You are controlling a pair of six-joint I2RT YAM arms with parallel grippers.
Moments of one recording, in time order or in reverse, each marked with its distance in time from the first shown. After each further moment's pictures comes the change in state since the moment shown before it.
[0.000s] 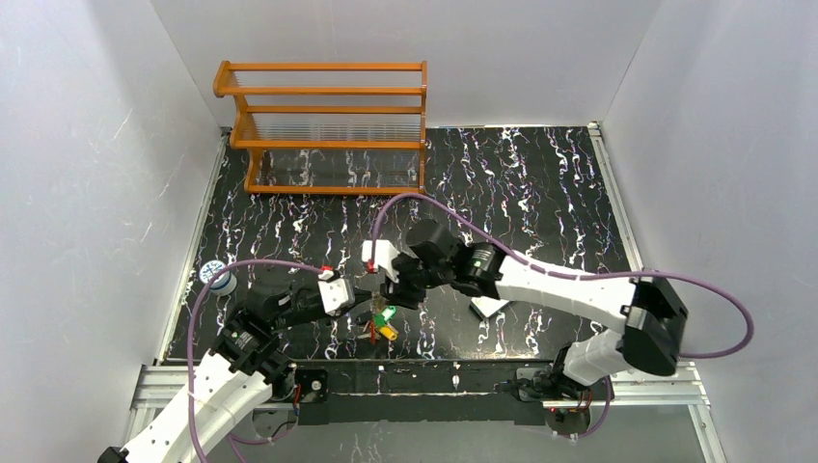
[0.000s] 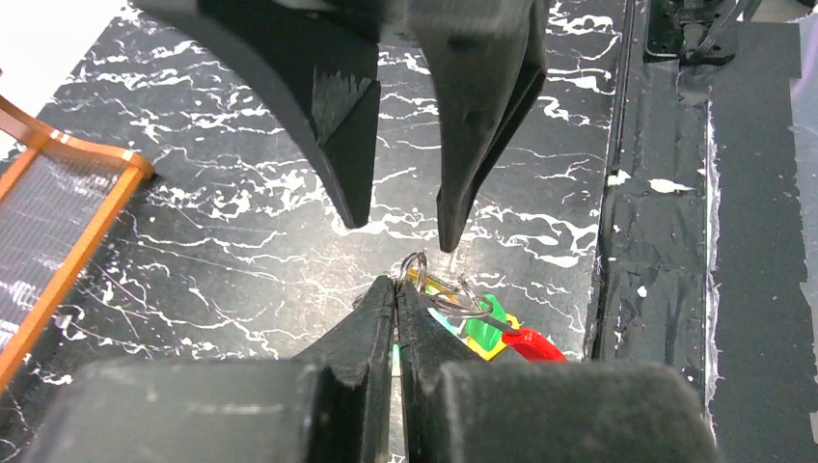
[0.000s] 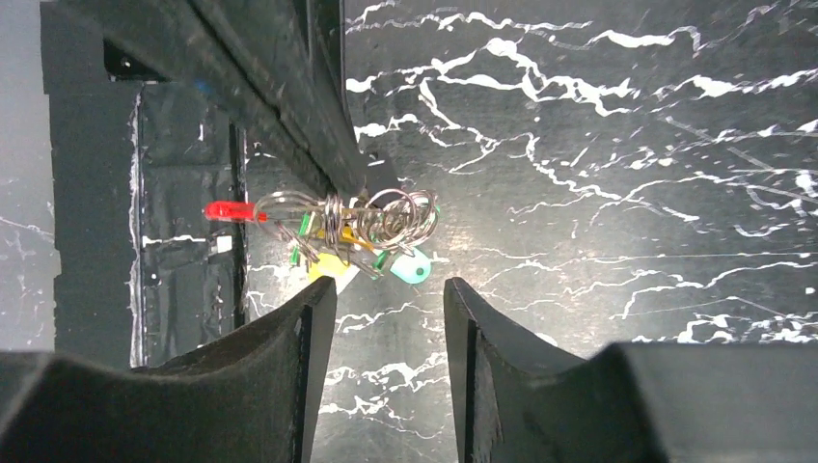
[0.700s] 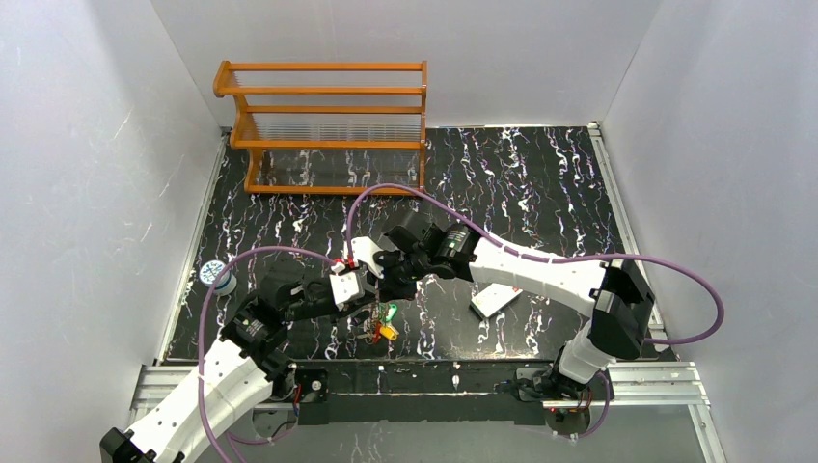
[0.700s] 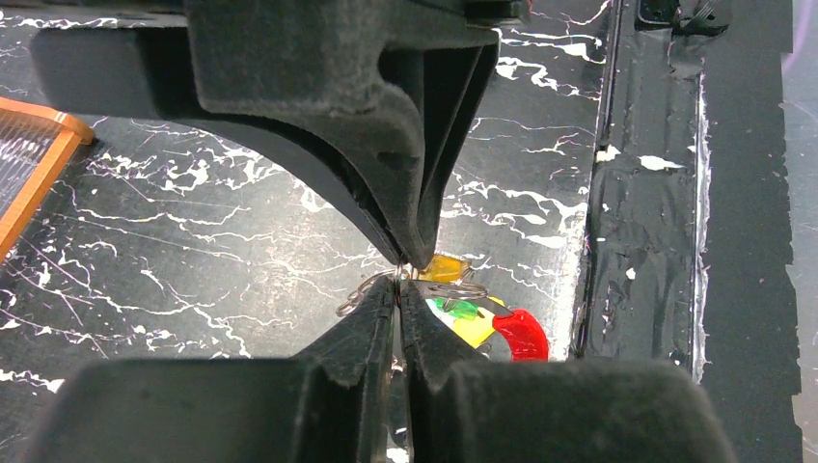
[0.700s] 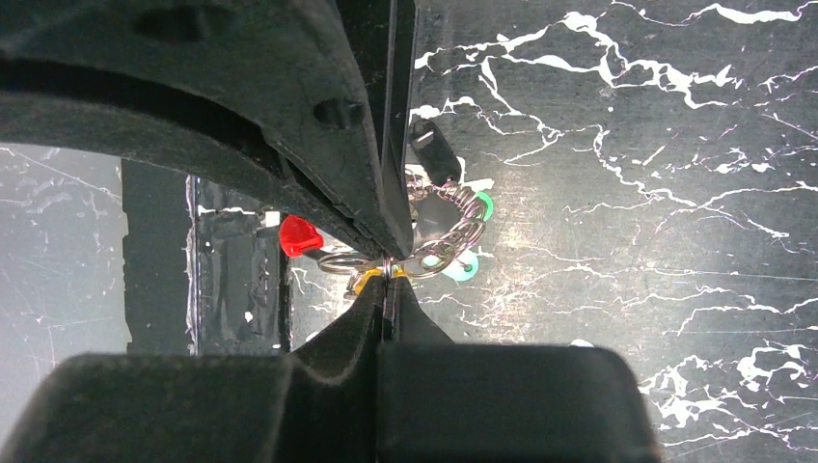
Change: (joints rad) left arm 0.000 0.115 -0.002 0.019 0.023 0.001; right arm -0.003 0.140 0.207 -0.224 -0.099 -0.025
